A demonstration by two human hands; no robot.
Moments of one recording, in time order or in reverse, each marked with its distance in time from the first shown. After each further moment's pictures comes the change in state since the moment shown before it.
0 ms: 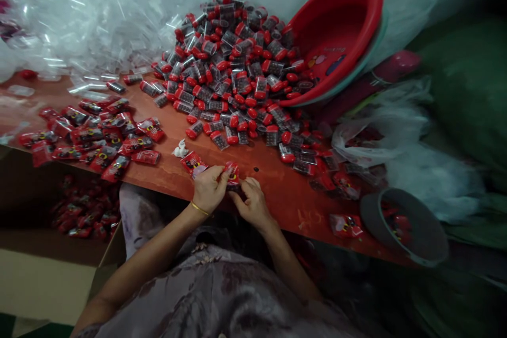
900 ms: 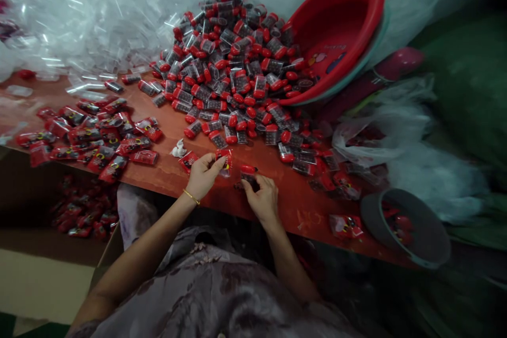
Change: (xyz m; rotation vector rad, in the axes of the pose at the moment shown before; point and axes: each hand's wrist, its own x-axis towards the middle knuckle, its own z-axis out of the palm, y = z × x) left_hand 0.026 -0.011 0.006 -0.797 -0.115 -0.475; right_hand -0.006 0.027 -0.002 -0.224 0.145 0.465
